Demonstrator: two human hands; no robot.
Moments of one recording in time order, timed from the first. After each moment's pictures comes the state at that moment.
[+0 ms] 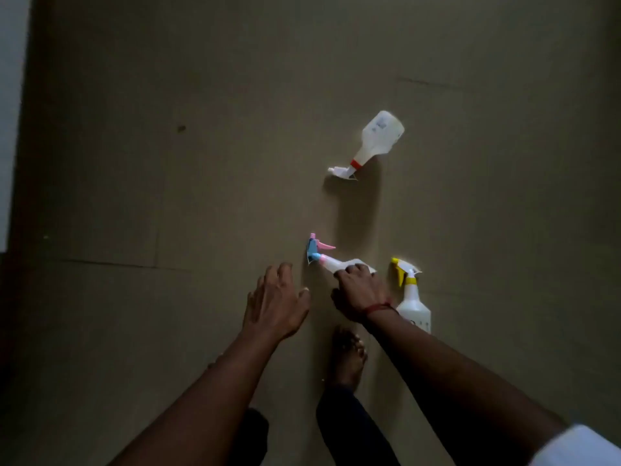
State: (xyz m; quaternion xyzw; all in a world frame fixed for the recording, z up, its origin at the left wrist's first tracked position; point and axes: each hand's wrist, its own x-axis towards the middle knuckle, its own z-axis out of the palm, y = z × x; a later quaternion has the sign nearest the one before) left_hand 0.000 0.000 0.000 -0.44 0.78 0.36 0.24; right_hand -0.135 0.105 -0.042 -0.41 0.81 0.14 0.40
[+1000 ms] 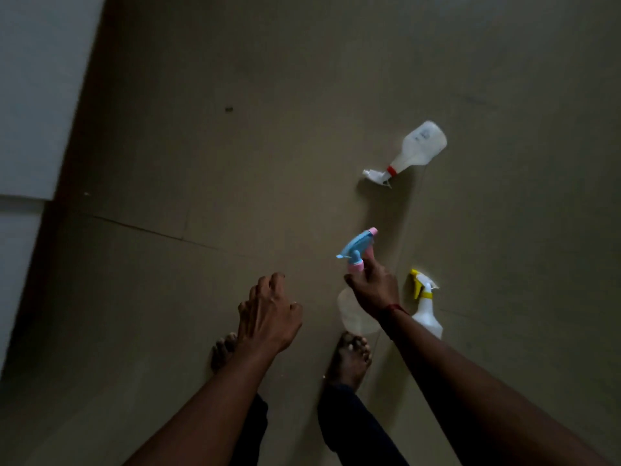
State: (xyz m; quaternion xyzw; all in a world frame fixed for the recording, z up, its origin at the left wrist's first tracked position) left_hand 0.061 0.008 0.007 -0.54 0.75 0.33 0.22; right_hand -0.121 0.093 -0.036 -0.24 0.86 -0.17 0.41
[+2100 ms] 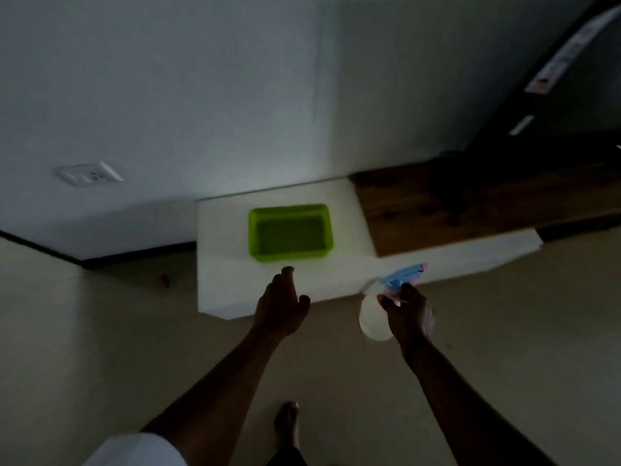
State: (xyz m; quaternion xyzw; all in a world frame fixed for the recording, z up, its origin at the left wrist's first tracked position) left_hand 0.534 -0.123 0.461 -0.84 0.41 0.31 -0.15; right_hand 0.326 -0.220 0.475 -0.56 0.68 -0.17 0.44
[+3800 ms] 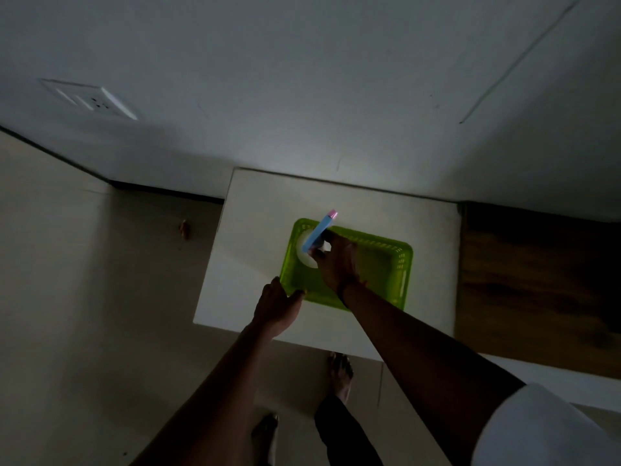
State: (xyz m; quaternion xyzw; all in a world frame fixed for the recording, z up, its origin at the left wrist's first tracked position) left_hand 0.694 -0.228 0.275 -0.87 0.05 0.44 -0.21; right_hand 0.666 -0.371 0.285 -0.74 0.41 -0.01 0.53
